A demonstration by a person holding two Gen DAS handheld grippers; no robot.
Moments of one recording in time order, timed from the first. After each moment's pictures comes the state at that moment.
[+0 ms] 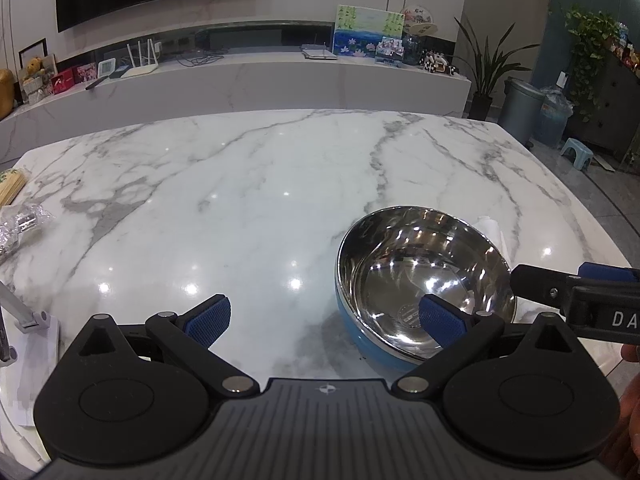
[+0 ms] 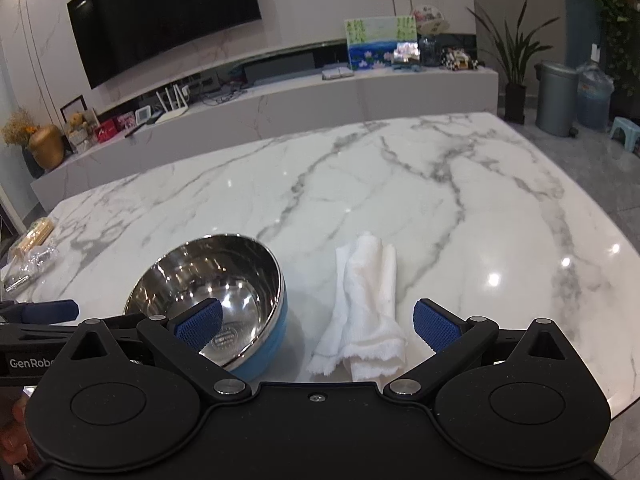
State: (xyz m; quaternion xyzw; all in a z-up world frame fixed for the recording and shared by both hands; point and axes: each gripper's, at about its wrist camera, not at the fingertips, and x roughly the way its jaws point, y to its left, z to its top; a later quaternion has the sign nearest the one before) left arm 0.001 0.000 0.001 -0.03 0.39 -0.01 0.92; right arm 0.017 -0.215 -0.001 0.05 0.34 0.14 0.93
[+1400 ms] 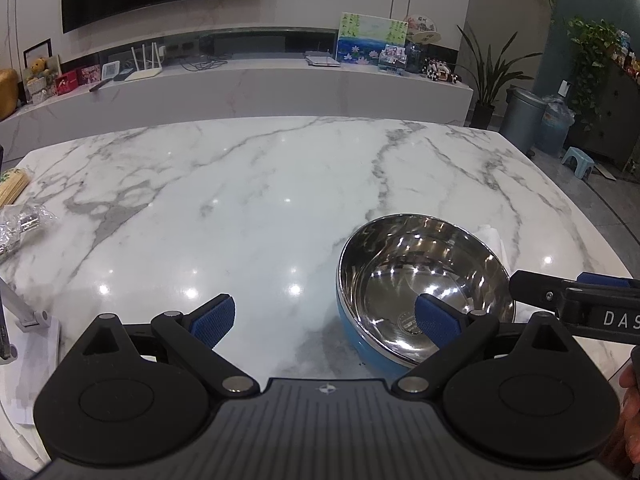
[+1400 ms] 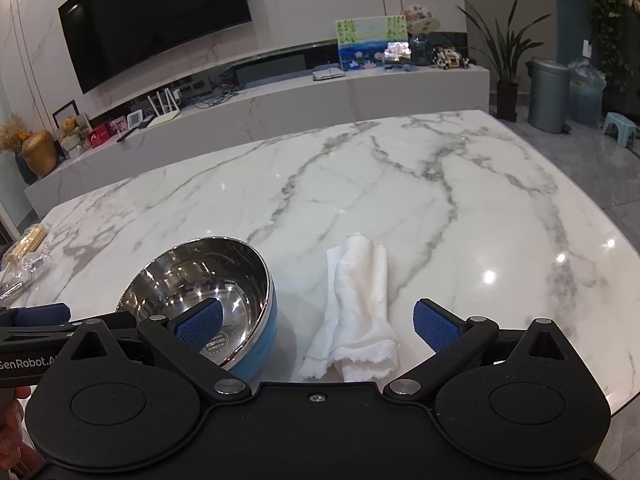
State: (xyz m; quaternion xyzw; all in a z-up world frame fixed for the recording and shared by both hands) left arm -0.002 0.001 0.001 -0.04 0.37 -0.01 0.93; right arm 0.019 -0.219 -0.004 0.05 0.35 0.13 0.93
